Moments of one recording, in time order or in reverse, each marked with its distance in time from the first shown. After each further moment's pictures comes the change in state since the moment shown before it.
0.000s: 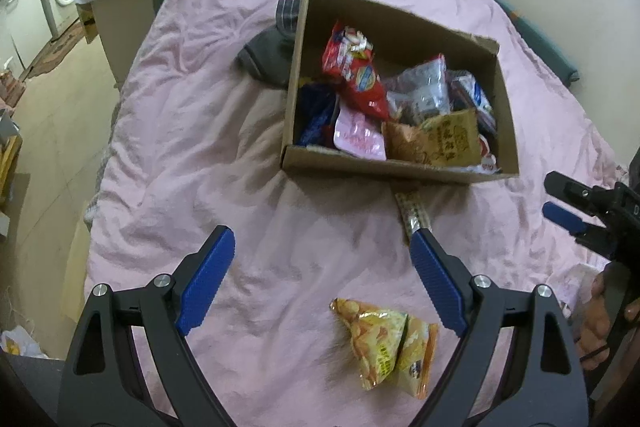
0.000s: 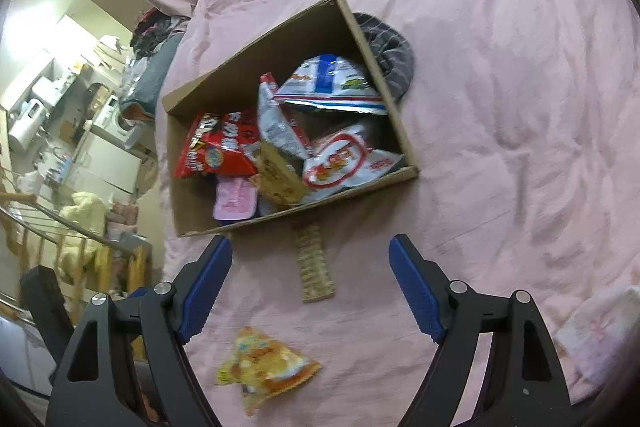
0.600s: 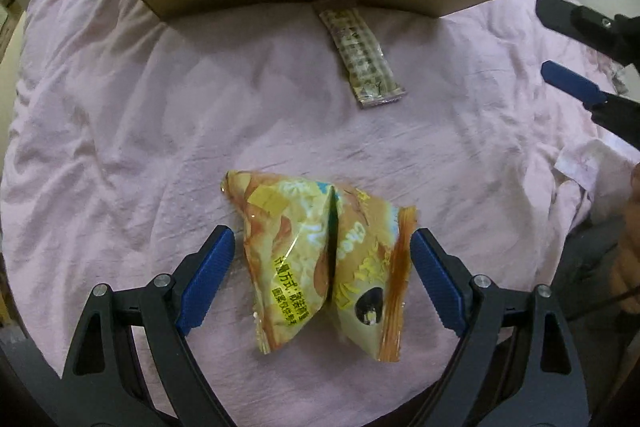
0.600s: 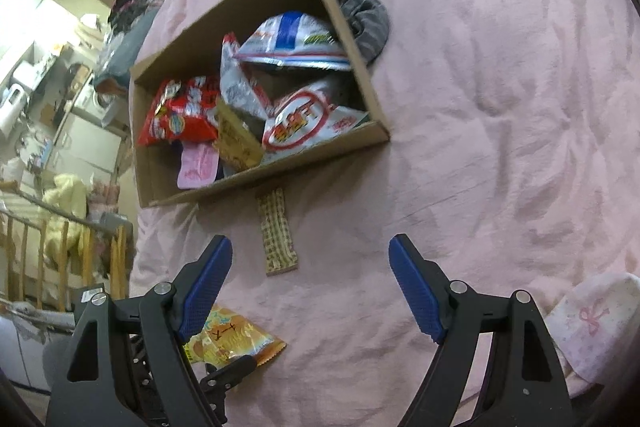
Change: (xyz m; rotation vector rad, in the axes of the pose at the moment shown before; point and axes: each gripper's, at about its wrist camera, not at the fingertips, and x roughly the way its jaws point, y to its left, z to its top) left arm 0.078 -0.064 -0.069 0.149 0.415 -0.076; right arm 0.022 -0.014 -0.011 -0.007 0.113 -0.058
